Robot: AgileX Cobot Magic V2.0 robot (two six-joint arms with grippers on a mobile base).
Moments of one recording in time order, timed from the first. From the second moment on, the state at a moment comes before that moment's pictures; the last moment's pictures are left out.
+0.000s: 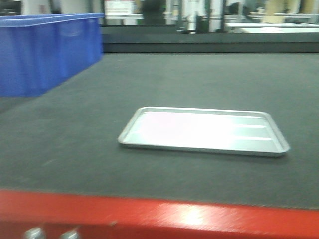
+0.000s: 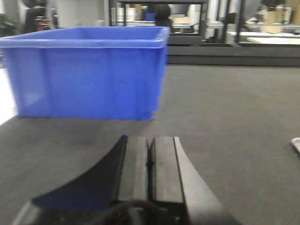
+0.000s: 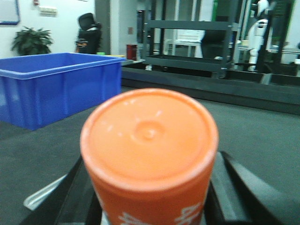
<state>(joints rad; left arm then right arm) -0.08 -0.01 0.03 0.00 0.00 0.00 0.49 0.19 -0.23 -1.16 0.11 1.16</state>
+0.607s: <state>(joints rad) -0.08 -0.01 0.03 0.00 -0.01 0.00 0.49 0.22 -0.23 -1.17 -0.09 1.17</state>
